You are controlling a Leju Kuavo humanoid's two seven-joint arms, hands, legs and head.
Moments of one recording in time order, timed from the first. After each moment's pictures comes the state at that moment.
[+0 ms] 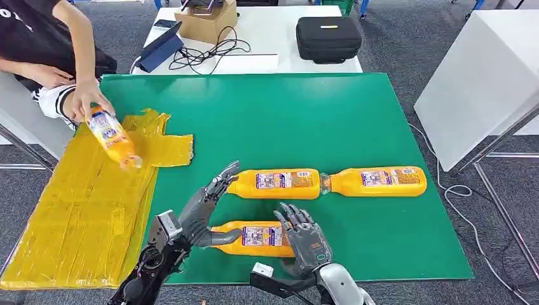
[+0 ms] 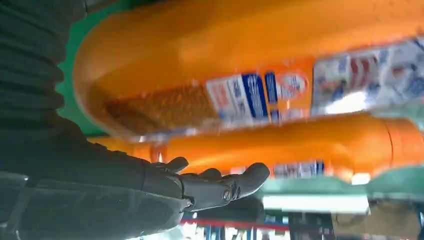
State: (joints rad) left arm -0.14 -0.08 -0.29 -1.33 -0.22 -0.39 -0.65; right arm -0.01 0.03 0.56 -1.36 1.24 -0.15 0.08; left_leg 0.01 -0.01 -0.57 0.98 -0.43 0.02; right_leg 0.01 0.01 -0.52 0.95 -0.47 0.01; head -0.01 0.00
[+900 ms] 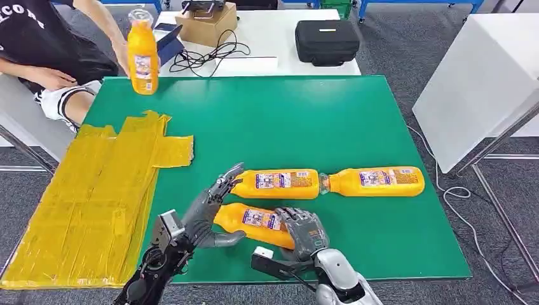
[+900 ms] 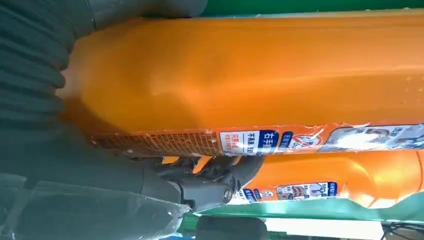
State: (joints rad) left arm -0.14 -0.10 -0.29 -1.32 -0.22 -0.41 -0.64; right arm -0.12 0.06 0.55 -1.18 1.17 -0.09 0.08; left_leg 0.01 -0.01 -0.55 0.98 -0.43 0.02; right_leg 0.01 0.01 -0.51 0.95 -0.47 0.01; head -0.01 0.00
